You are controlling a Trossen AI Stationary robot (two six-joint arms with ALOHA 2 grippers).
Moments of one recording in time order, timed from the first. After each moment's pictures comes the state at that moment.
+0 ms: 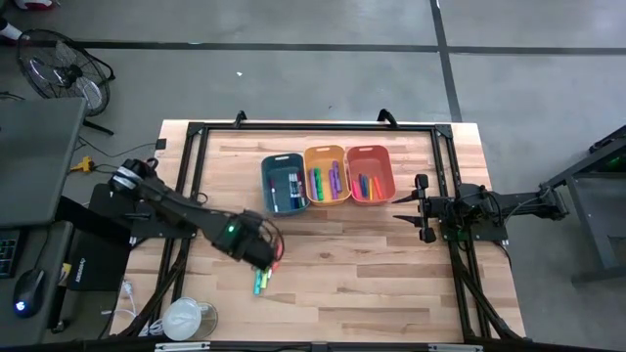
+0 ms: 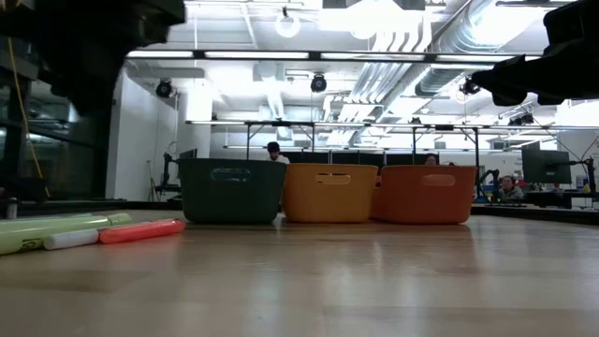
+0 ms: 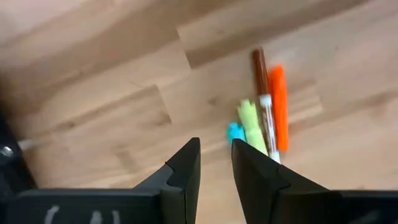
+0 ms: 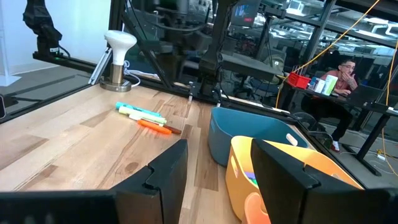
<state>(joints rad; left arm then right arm) -0.45 1.59 1.28 -1.23 -0.19 -1.66 0.07 0.04 0.01 0.03 0.02 -0.24</state>
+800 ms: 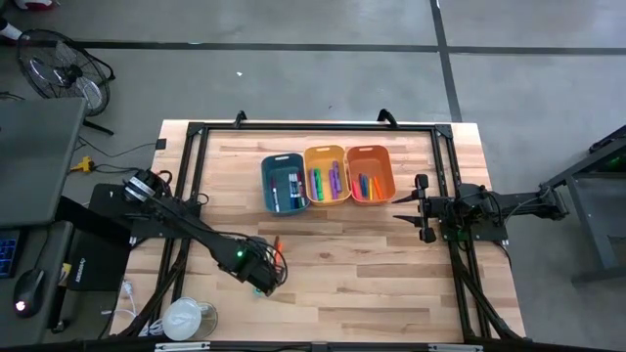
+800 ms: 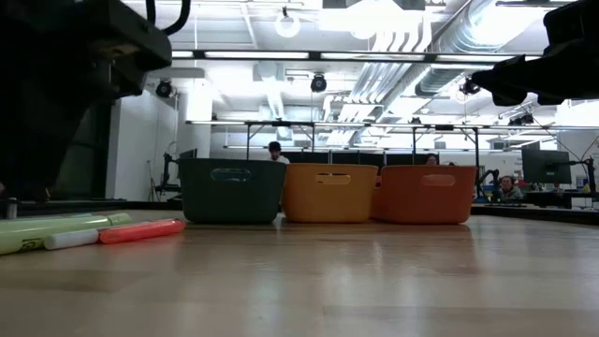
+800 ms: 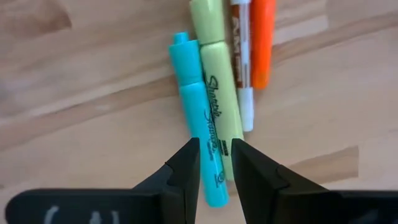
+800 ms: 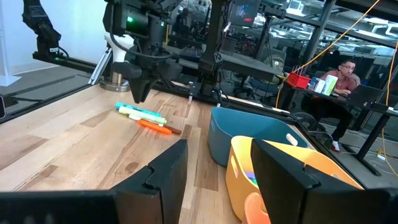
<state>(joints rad) -0.57 1.72 1.16 -0.85 -0.06 -1.86 0.07 0.04 0.01 0.03 0.02 -0.24</state>
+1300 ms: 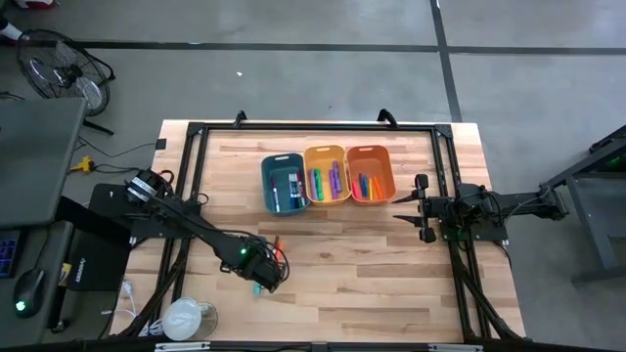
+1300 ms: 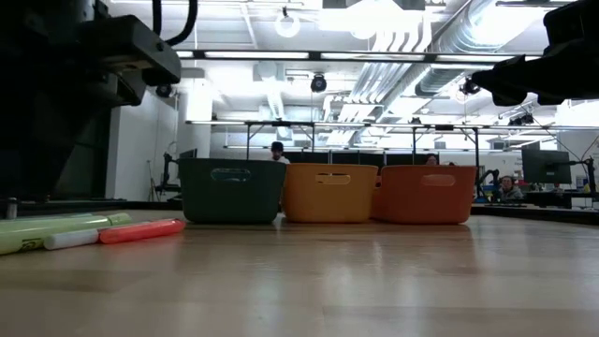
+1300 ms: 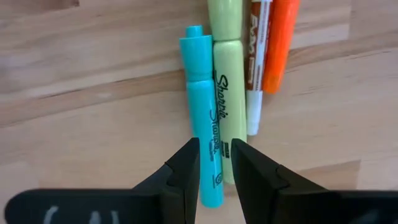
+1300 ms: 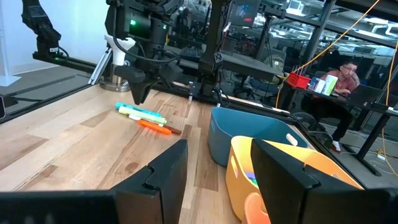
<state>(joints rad) -0.54 1.74 1.16 -0.85 0.00 -1.94 0.07 0.04 0.01 0.03 0.02 -0.24</state>
